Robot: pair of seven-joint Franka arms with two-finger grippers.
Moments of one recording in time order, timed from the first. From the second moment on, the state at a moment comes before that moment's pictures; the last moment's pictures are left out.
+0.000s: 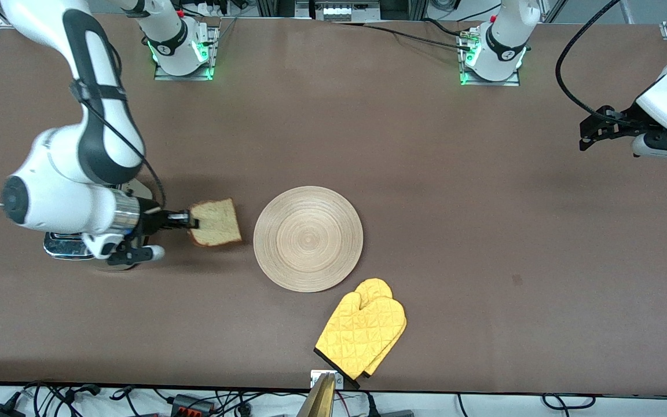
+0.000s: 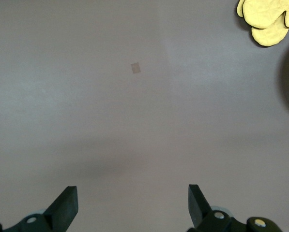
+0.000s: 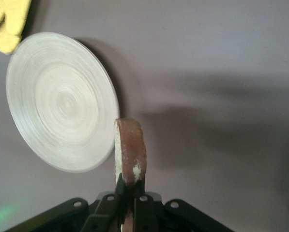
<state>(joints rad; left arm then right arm) -0.01 -0.03 -0.03 -1.66 0.02 1.64 0.09 0.32 0.49 -0.23 -1.47 0.45 1.77 -0.11</state>
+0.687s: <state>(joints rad) -0.01 -0.03 -0.03 -1.66 0.02 1.64 0.09 0.34 0.49 -0.26 -1.21 -0.24 1.43 -0.15</state>
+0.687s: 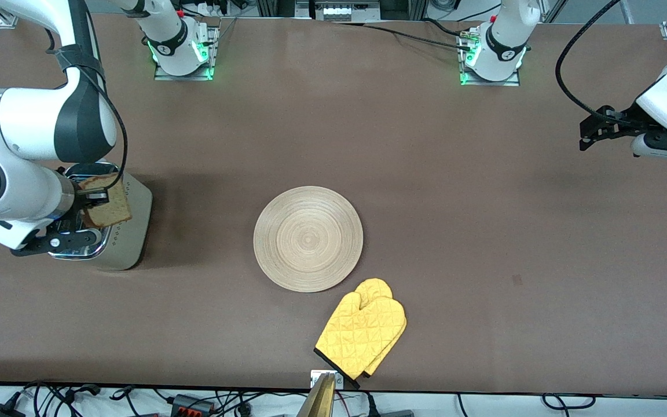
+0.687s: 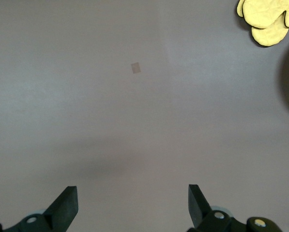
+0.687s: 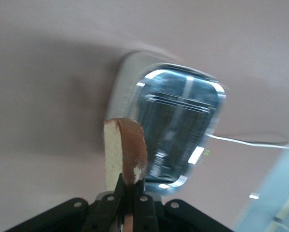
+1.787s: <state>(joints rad) -0.01 -0.03 -0.03 -1.66 0.02 1.63 0.09 0.33 0.57 -0.26 -1.16 -0.37 1.41 -0.19</state>
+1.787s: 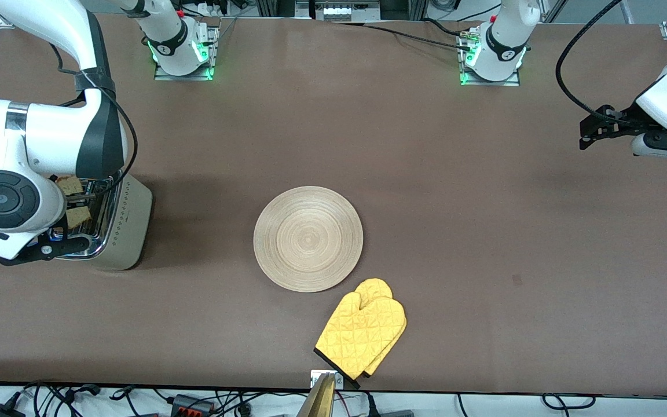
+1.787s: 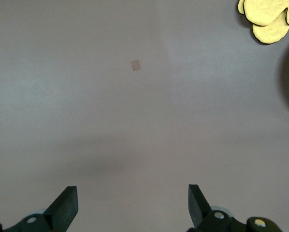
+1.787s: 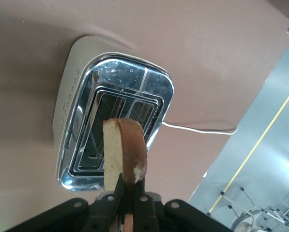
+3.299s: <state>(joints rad) -0.01 -0.03 -0.03 -1.66 0.02 1.63 0.09 0.30 0.56 -0.27 -1.17 -0.16 1.47 -0.09</state>
